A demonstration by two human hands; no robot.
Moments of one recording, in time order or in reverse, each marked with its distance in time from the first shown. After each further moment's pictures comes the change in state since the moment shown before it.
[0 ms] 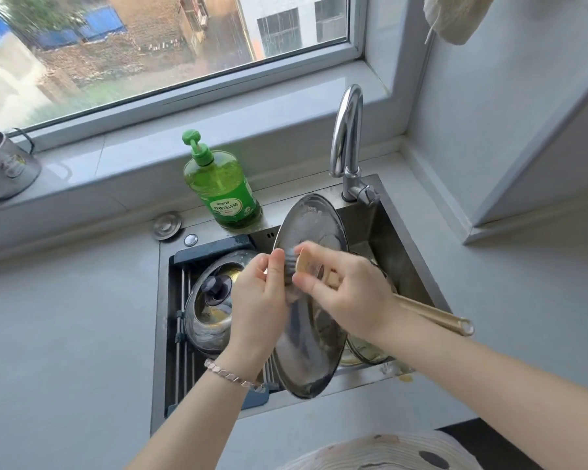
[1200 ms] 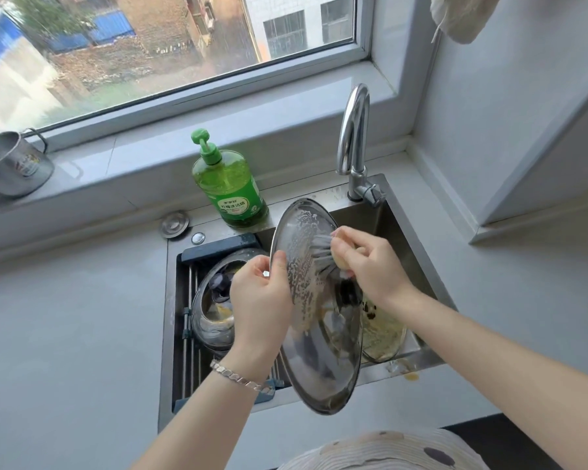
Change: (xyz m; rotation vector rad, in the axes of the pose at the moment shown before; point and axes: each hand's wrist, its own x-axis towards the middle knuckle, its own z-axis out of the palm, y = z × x) left_hand -0.004 0.002 -0.004 -0.008 0.126 -0.155; right_hand 0.015 0.043 0.003 0.342 -0.019 0.252
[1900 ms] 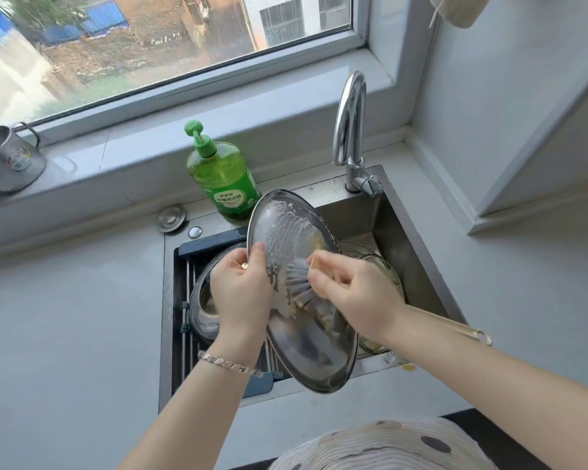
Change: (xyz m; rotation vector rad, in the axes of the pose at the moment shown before) left_hand 0.010 -0.003 -0.005 -0.117 0.116 -0.147; right_hand -0.038 -0.013 0.008 -0.268 -0.152 -0.109
